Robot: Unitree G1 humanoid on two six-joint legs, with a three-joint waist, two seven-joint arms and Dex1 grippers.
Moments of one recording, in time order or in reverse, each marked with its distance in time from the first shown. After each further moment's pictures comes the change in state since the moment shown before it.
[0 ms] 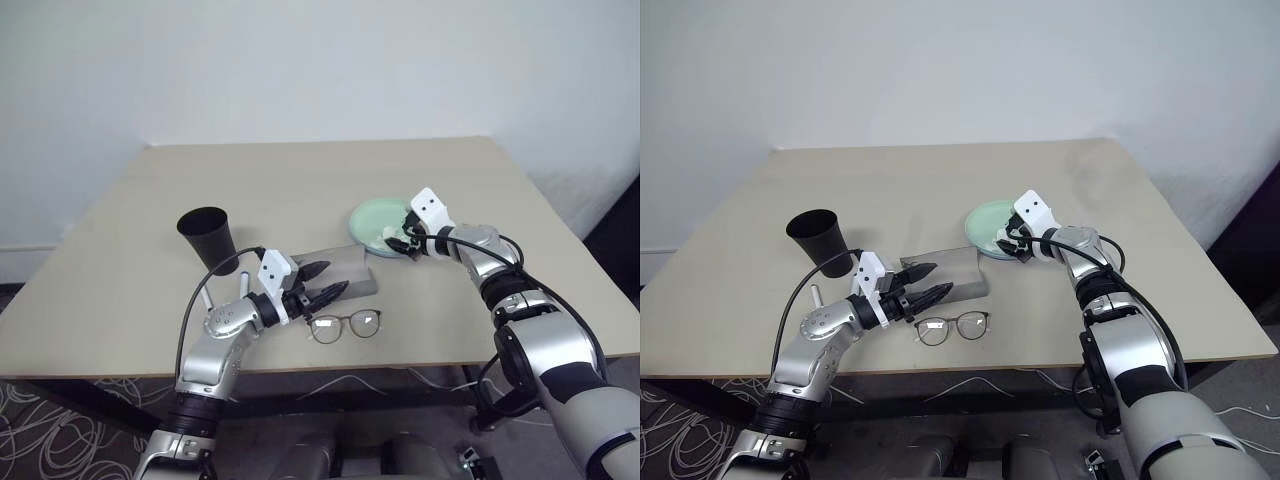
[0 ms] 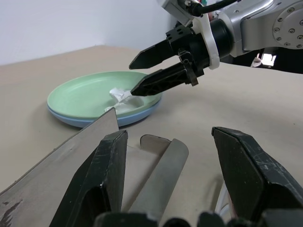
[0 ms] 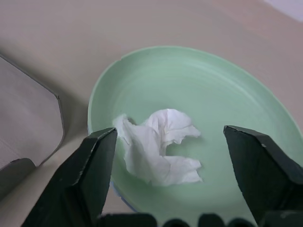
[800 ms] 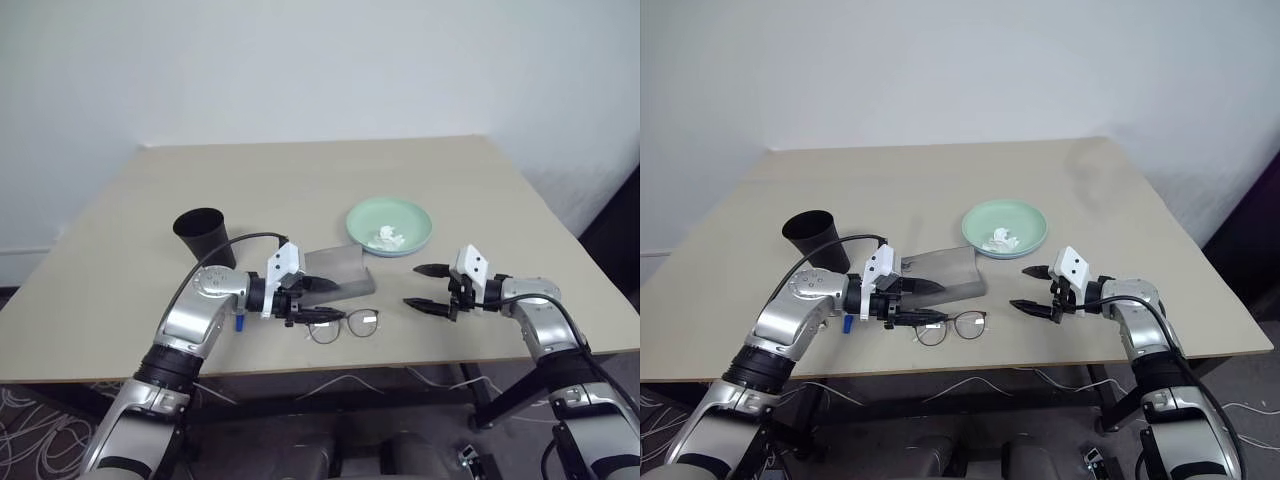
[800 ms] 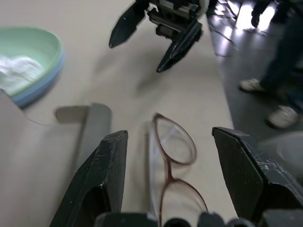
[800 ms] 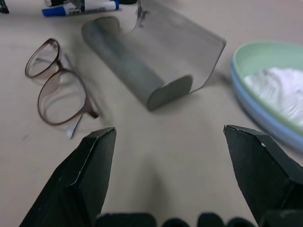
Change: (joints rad) left arm -0.275 0.240 -0.177 0.126 0.041 0.180 -0.489; right arm 0.577 -0.208 -0.036 -0.693 0.237 -0.028 0.463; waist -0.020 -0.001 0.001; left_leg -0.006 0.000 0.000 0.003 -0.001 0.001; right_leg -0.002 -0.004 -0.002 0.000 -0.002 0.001
